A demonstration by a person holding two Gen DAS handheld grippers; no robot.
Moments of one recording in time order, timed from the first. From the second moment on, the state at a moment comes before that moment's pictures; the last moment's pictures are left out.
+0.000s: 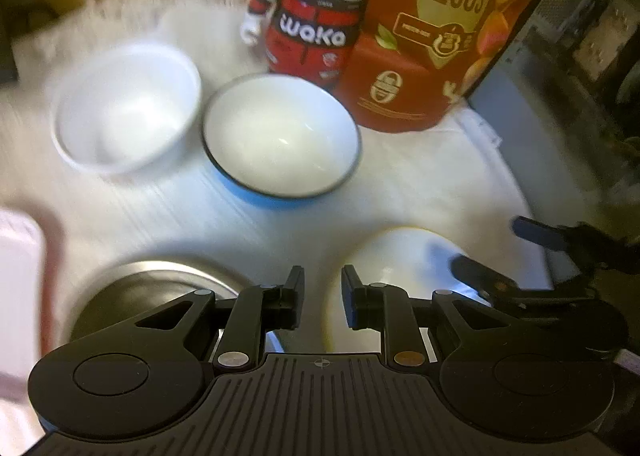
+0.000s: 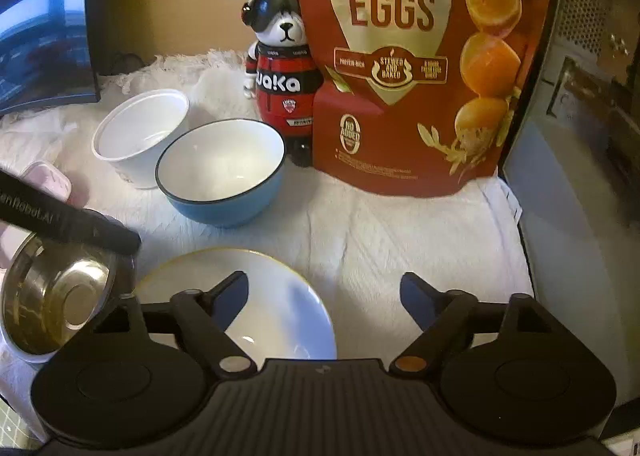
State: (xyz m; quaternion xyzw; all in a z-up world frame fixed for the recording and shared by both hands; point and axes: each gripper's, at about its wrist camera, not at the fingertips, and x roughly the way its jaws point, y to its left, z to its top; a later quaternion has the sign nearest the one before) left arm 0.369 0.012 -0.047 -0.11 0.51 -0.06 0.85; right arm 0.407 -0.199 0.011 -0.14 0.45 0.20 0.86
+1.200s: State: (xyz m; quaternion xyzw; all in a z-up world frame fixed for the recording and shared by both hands) left arm 0.398 0.105 -0.045 -0.28 0.45 0.01 0.85; right arm 0.478 -0.151 0.037 -0.04 0.51 0.20 0.84
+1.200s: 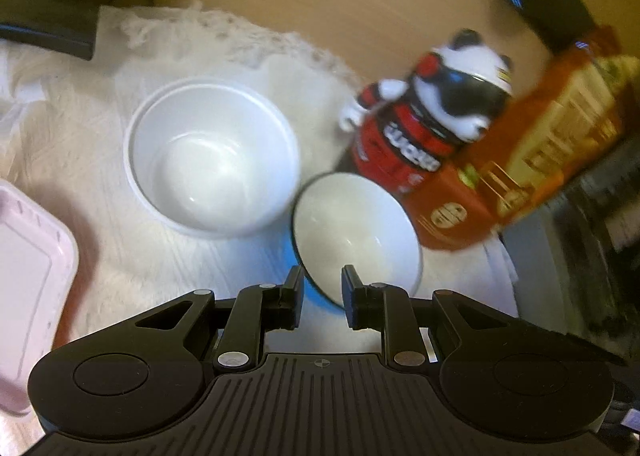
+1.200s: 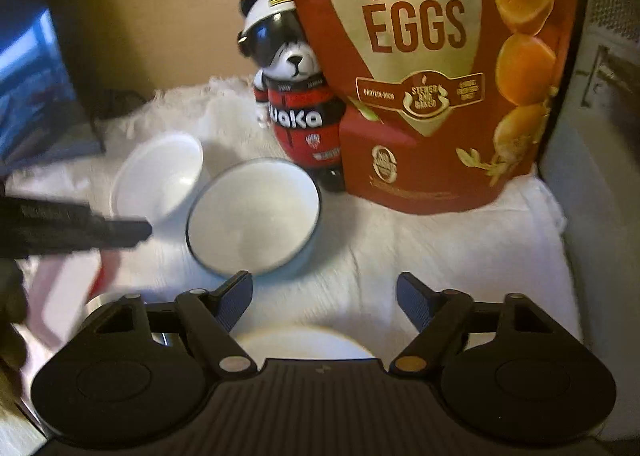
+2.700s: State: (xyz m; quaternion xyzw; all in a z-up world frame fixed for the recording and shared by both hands) left arm 0.486 0.028 -0.124 -0.22 0.53 0.00 0.82; right arm 0.558 -0.169 -0.067 0.04 0.62 0.18 0.77
